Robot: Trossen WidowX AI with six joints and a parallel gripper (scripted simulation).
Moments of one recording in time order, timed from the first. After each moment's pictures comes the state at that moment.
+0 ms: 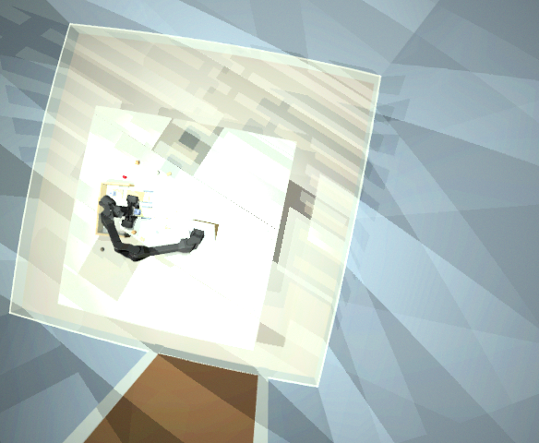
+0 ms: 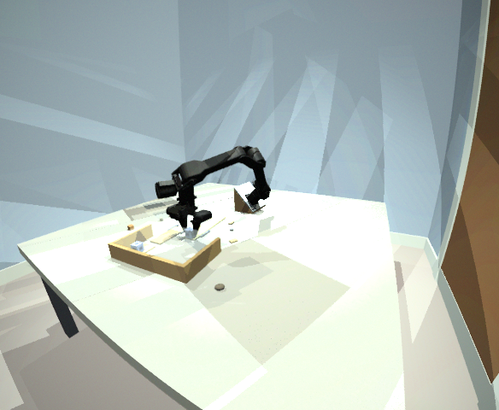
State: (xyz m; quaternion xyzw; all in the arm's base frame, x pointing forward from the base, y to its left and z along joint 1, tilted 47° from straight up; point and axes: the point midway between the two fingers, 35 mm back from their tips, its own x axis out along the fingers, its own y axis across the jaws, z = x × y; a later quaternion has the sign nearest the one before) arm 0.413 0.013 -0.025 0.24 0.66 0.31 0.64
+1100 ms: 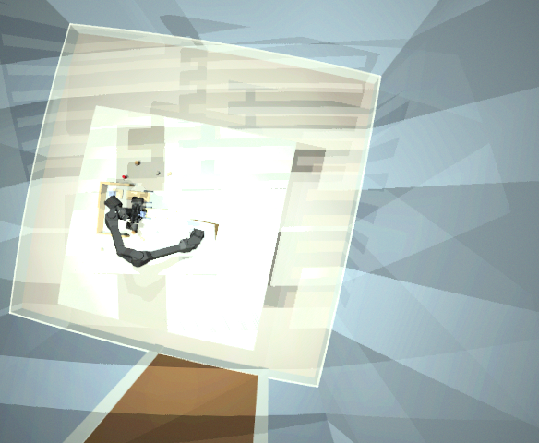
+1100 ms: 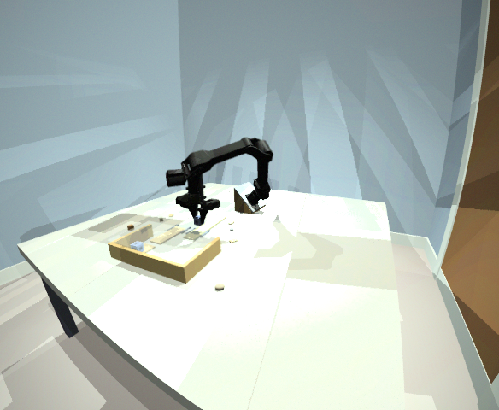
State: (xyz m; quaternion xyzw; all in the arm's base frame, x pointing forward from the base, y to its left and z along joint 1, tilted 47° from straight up) arm 0.364 -0.010 -0.005 0.25 0.66 0.31 0.64
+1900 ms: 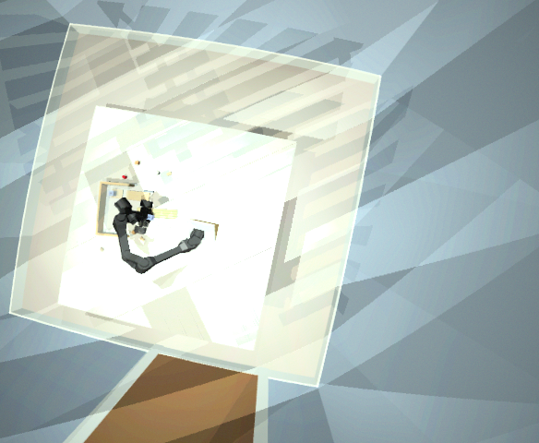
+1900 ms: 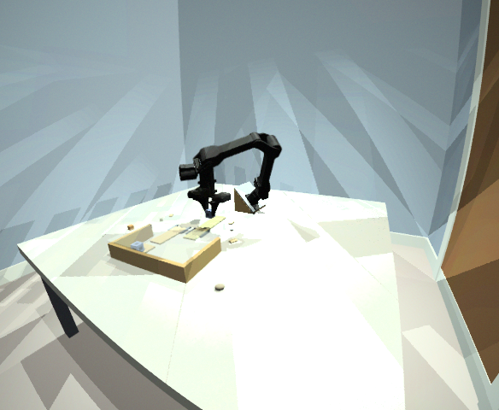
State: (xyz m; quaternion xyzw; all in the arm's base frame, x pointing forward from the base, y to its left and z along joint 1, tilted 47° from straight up) arm 0.305 -0.020 0.007 0.25 0.67 0.31 0.63
